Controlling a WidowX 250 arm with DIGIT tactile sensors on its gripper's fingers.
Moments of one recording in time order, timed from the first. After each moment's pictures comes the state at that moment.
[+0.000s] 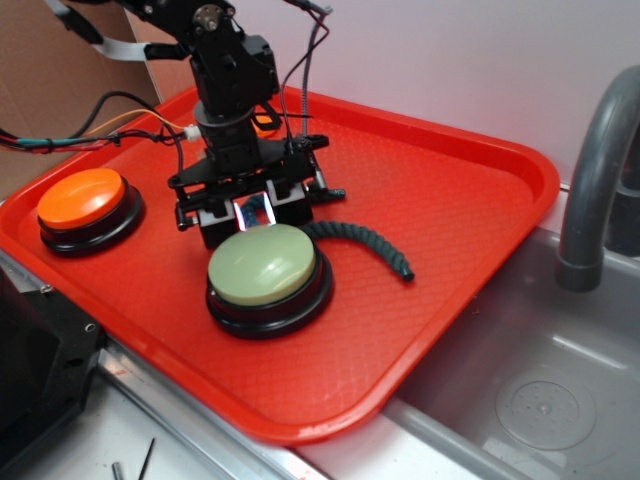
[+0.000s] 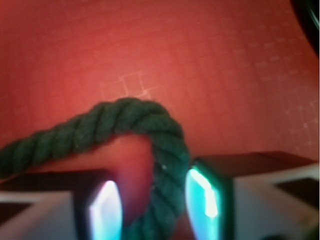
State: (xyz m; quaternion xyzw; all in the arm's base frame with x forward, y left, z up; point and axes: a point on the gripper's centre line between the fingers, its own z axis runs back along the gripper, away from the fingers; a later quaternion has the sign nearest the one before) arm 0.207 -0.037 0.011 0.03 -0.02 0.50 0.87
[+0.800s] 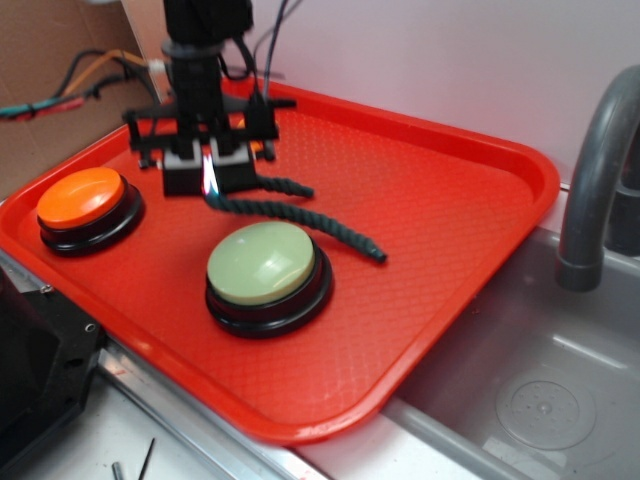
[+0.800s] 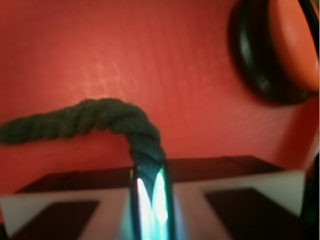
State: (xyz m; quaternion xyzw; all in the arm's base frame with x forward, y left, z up) arm 0.204 -0.015 0.076 0.05 0.06 0.45 0.89
